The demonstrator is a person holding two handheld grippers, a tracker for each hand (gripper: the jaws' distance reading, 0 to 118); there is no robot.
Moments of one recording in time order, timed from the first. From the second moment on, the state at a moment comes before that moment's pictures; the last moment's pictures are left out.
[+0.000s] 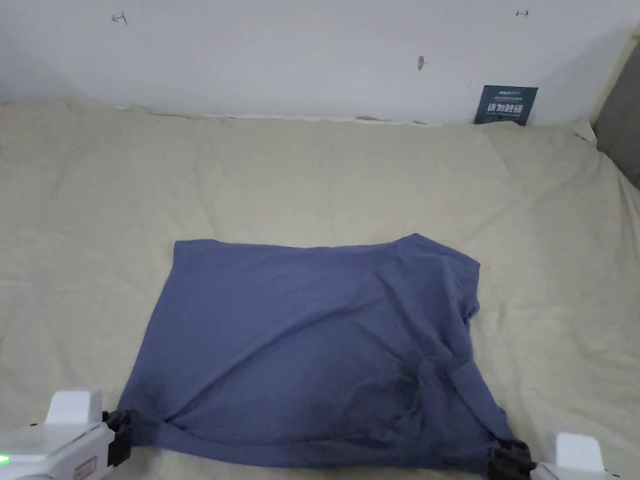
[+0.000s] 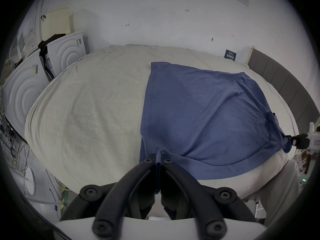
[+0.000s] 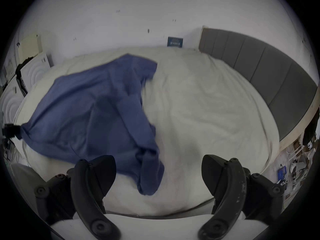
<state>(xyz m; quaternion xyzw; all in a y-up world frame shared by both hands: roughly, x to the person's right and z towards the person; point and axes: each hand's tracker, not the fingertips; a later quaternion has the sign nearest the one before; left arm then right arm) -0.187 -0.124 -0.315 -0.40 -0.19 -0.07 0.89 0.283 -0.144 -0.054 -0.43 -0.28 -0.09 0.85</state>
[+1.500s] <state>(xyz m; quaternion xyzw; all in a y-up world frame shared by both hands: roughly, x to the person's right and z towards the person) -0.092 -0.128 -0.501 -0.44 -0.16 -0.11 0.88 0.361 -0.131 -0.251 -0.42 -0.28 -0.06 0.86</state>
